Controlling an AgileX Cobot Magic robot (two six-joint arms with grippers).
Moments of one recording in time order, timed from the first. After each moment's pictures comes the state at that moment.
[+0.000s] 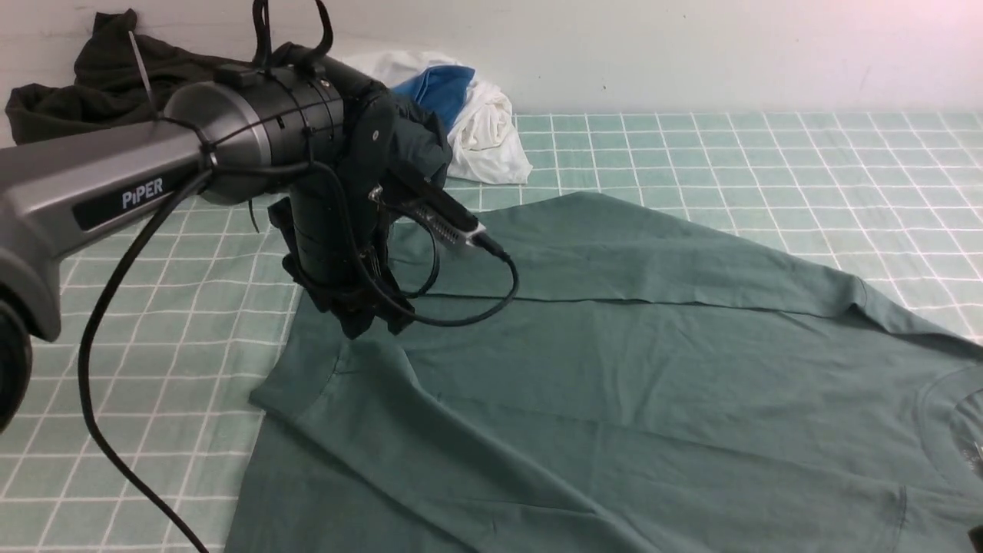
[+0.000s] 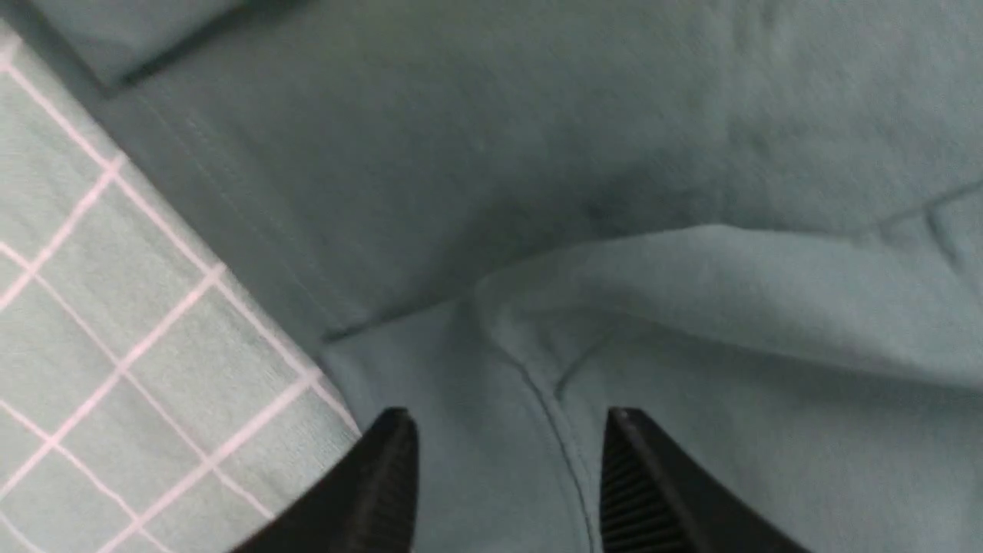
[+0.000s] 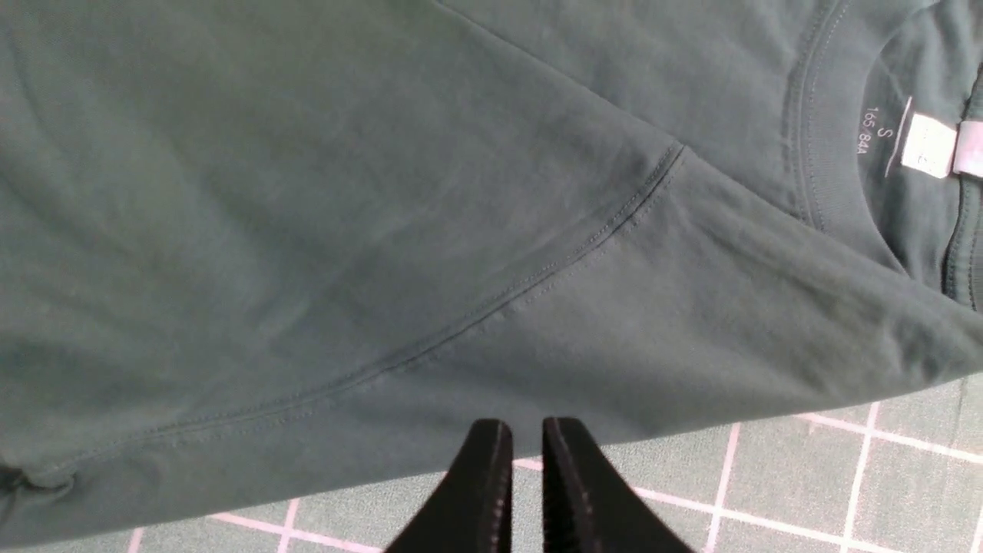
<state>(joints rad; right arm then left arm) 0.30 0.85 -0.62 -0.10 1.06 0.14 -0.39 2.01 -1.66 0.19 1.12 0.21</state>
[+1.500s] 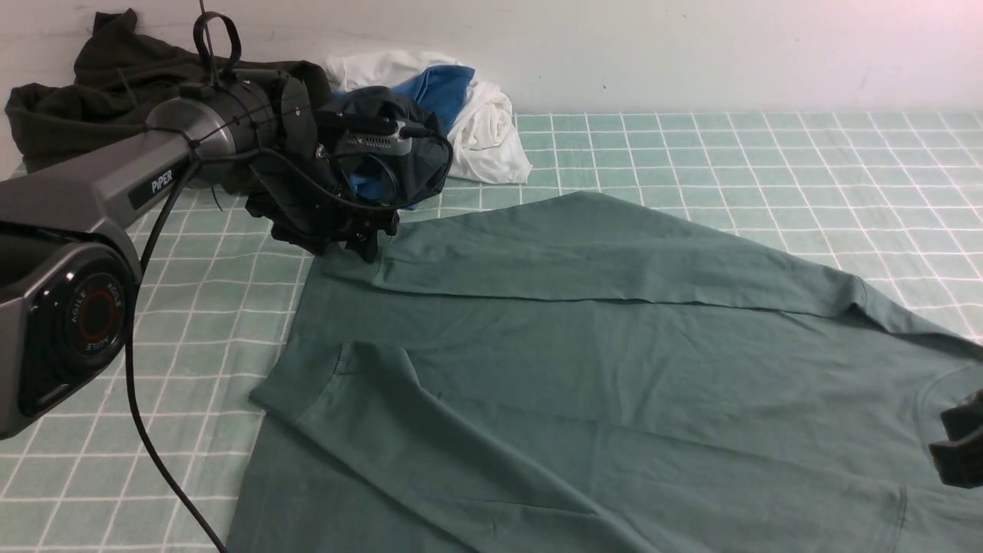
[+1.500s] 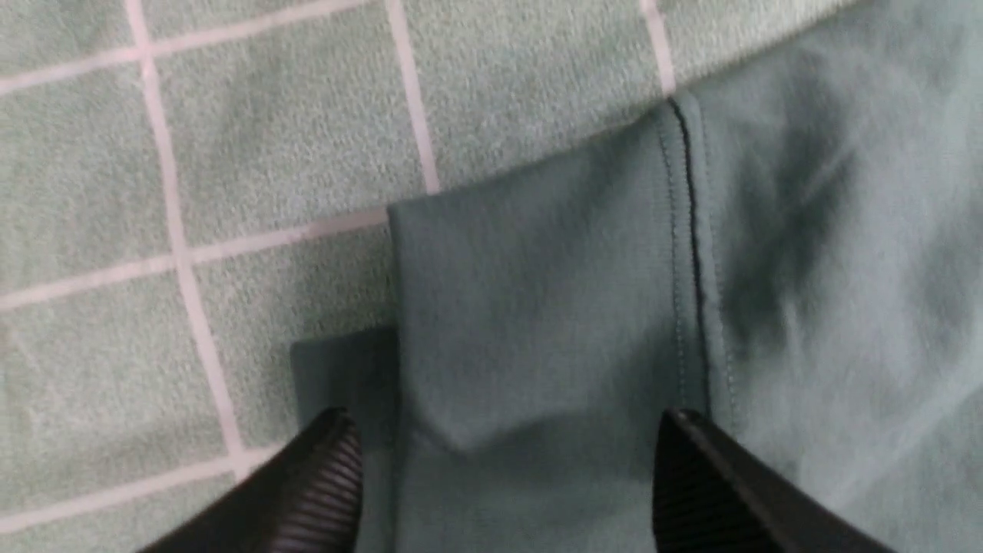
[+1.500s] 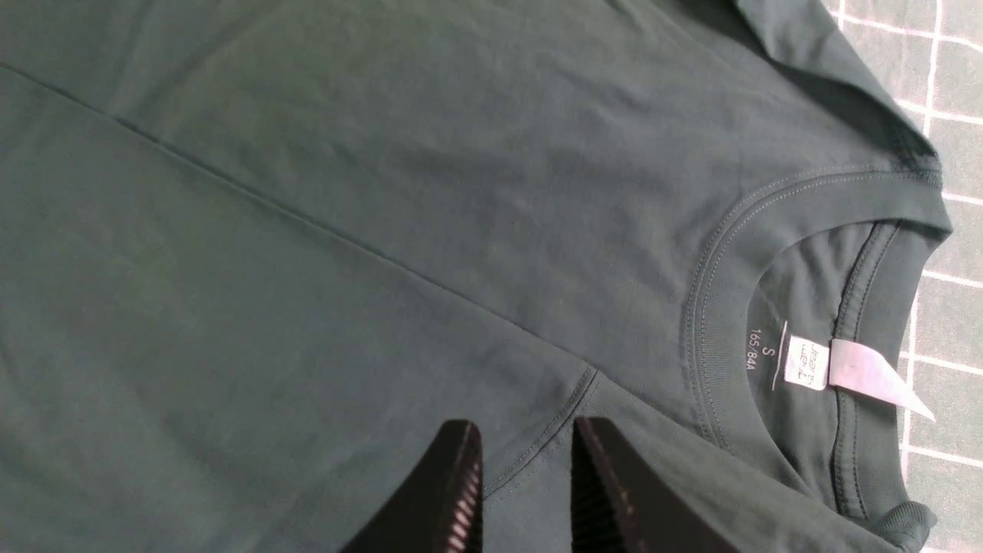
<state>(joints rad) 0.30 0.95 -0.72 -0.21 0.92 0.21 -0.17 2.36 -2.00 -0.08 0.86 0.05</state>
